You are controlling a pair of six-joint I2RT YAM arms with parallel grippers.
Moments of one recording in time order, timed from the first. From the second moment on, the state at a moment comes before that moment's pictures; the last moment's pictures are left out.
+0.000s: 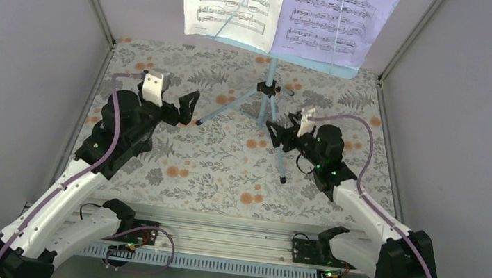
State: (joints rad) left arm -0.46 0.82 0.87 -0.15 -0.01 -0.19; right arm 0.43 1.11 0.59 0.31 -0.27 0.17
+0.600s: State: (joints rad) left arm -0.21 0.97 1.28 -0.21 0.58 -0.48; right arm 0.60 0.91 0.84 0.04 -0.67 0.21
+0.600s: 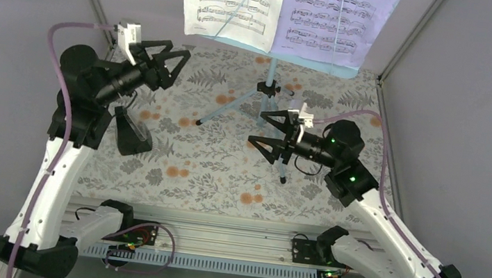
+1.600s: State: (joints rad) left arm -0.08 1.32 1.54 -0.23 0.84 -0.58; right arm 0.62 0.83 0.83 0.02 -0.73 0.21
